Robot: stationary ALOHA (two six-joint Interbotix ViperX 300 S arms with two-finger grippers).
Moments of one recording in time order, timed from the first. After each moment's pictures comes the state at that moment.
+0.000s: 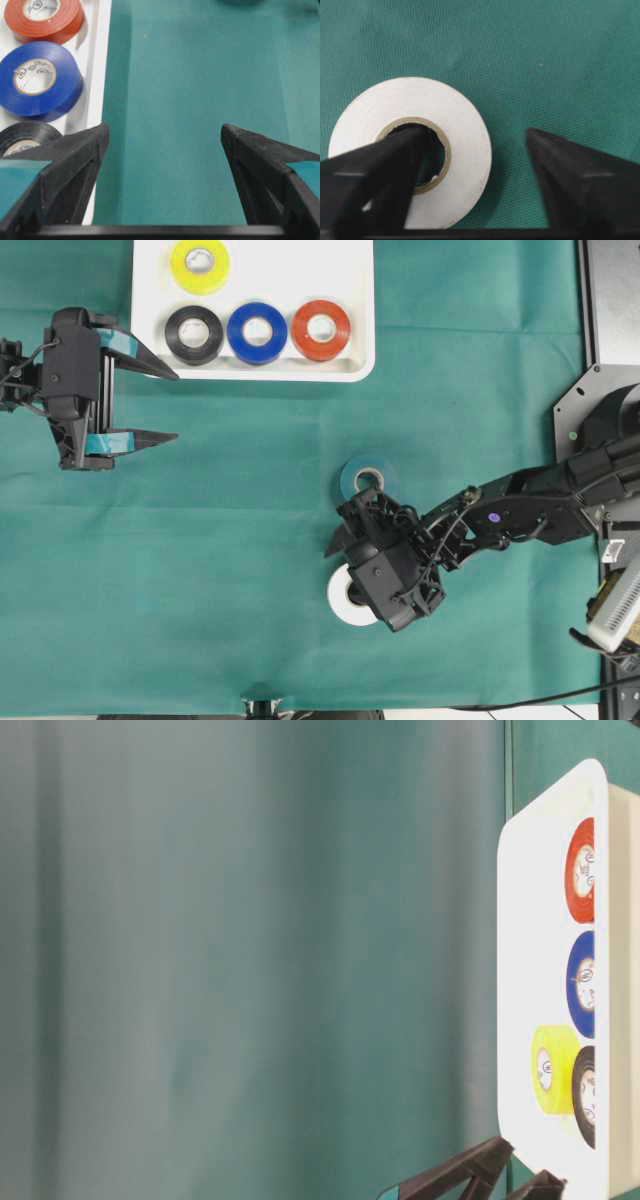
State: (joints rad) left arm 0.04 -0.27 1.03 -0.03 -0.26 0.10; right arm 0.39 0.14 0.78 -0.45 -0.09 0.43
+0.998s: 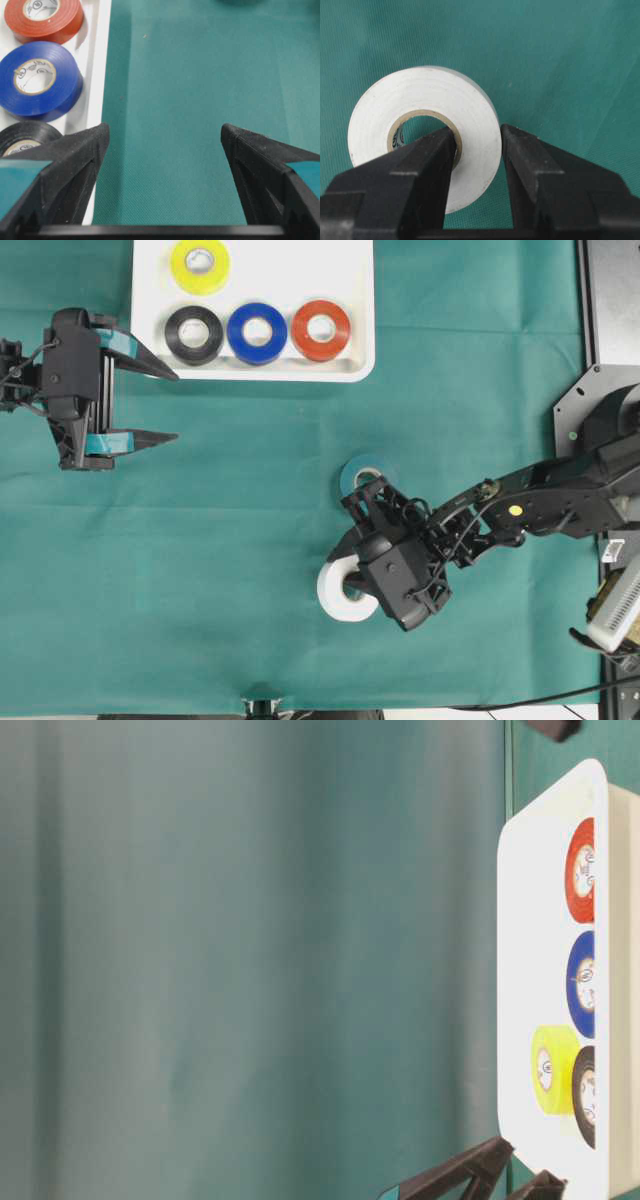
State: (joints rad) left arm 0.04 -0.27 1.03 -0.03 -0.26 0.10; right arm 0.39 0.02 0.78 -0.45 -0.04 0.42
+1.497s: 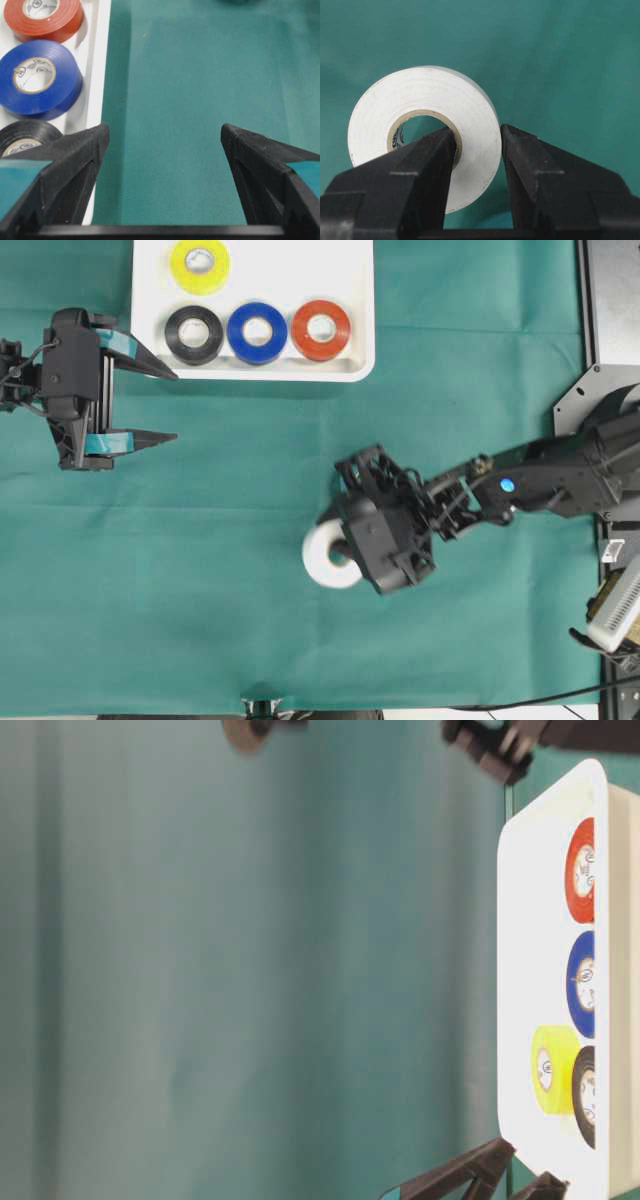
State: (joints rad) left arm 0.04 -0.27 1.04 -0.03 -0.26 0.10; right arm 0.28 0.01 0.75 -0.45 0.05 0.42
